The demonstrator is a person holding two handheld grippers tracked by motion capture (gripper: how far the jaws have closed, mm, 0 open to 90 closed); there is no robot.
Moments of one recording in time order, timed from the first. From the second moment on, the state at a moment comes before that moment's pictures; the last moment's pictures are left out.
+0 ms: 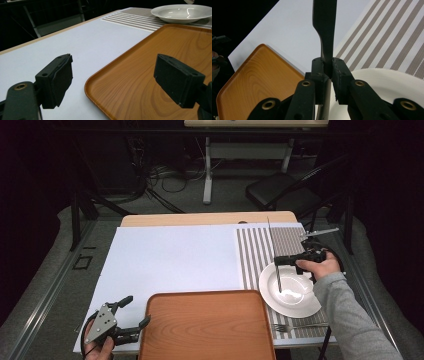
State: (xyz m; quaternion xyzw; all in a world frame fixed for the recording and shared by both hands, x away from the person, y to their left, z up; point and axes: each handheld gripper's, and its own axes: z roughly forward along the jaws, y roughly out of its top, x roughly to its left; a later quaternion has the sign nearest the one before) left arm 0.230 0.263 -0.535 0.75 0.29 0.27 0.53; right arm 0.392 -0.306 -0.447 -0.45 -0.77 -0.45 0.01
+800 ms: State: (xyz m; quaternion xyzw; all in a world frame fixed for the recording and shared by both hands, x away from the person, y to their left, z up) left arm 0.229 0.263 -0.535 0.75 0.29 0.27 0.53; right arm 0.304 -0.233 -0.472 -0.38 -0.81 -0.43 0.06
